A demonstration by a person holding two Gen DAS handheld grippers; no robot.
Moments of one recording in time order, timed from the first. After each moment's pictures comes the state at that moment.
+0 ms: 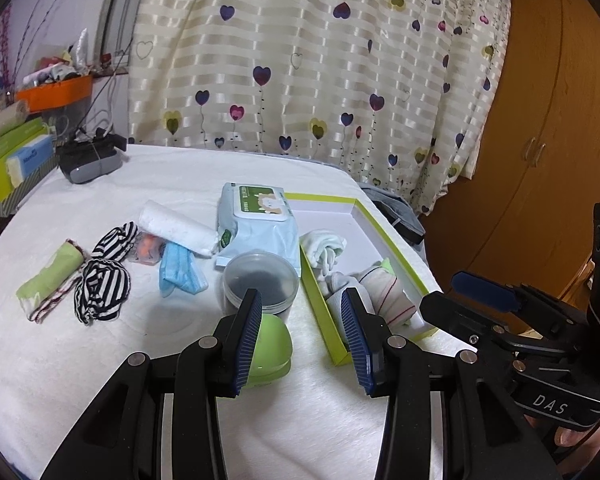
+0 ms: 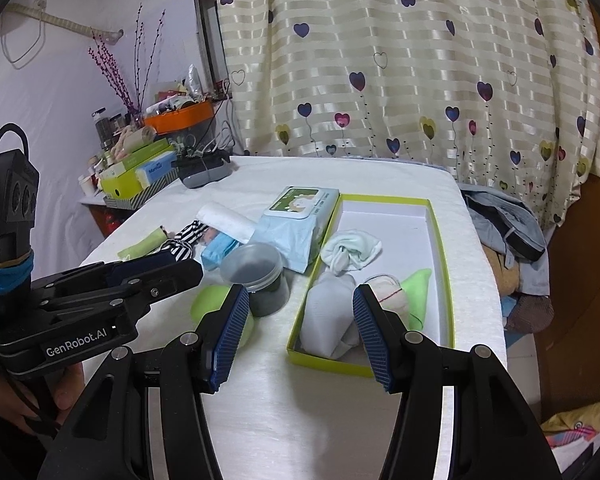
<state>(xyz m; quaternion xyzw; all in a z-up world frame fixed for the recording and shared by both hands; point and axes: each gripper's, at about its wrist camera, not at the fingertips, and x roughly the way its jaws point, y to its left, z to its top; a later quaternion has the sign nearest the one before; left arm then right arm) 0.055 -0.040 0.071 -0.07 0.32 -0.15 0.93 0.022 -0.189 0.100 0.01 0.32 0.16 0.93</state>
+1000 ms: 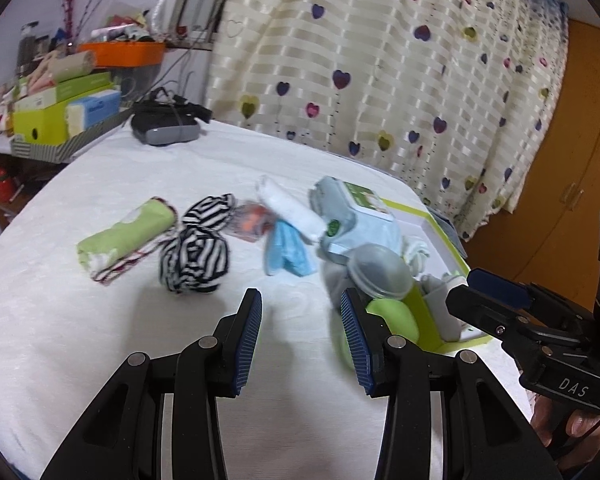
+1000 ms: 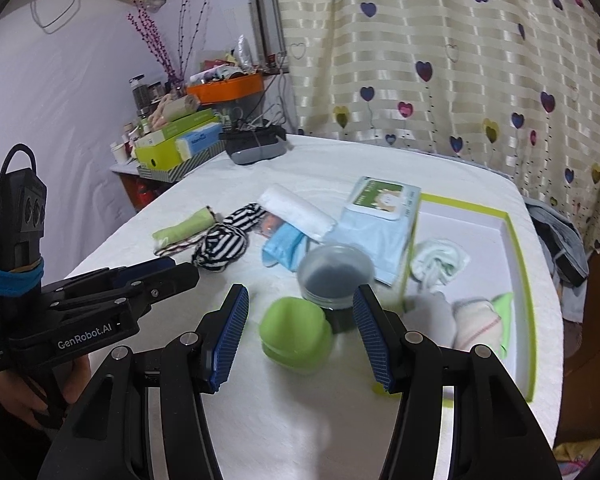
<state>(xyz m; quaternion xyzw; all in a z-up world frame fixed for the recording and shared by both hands) 0.053 0.061 0.039 -0.14 0.33 -0.07 0.93 0.049 -0.107 0.085 -0.03 0.34 0.23 0.91</state>
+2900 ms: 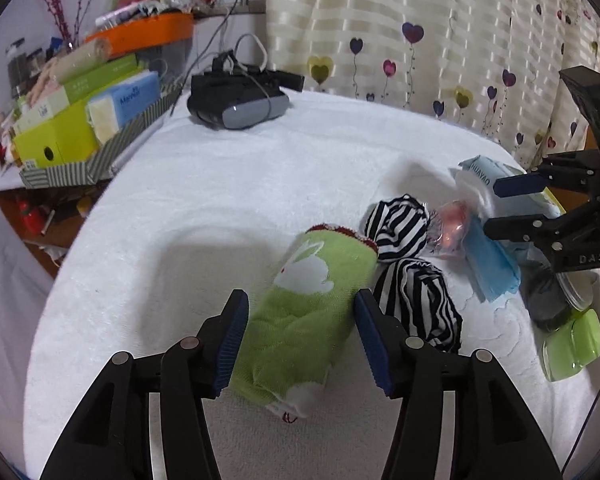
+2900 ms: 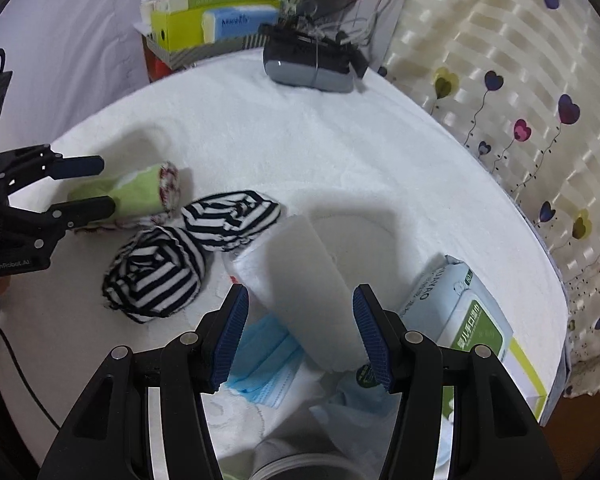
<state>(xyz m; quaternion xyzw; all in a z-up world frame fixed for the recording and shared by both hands) 0.170 0.191 -0.014 -0.04 0.41 -0.02 0.91 0.232 0.020 0.029 -0.27 0.46 0.29 0.80</state>
